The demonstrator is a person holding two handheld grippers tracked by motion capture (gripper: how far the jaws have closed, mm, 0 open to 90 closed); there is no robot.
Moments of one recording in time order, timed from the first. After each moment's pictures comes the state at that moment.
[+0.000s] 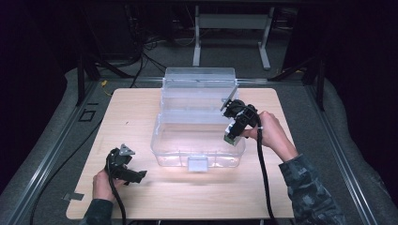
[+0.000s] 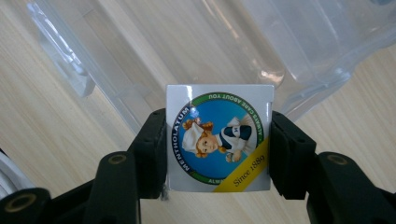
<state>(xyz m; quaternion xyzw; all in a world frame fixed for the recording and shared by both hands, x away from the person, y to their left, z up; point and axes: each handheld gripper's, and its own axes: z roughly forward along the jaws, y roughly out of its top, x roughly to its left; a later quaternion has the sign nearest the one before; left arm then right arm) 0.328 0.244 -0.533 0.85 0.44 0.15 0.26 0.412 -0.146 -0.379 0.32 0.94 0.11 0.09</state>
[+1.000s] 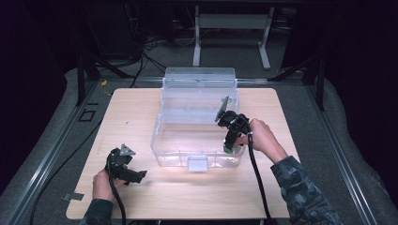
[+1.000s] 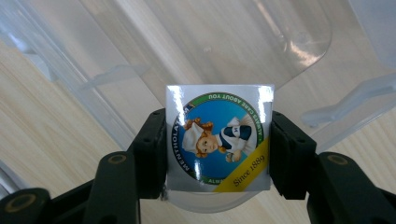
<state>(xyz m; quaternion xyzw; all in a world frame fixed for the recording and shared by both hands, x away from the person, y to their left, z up) 0.328 0.243 -0.533 0.85 0.44 0.16 0.25 0.426 -0.134 -0.430 0.33 0.94 0.04 0.04</state>
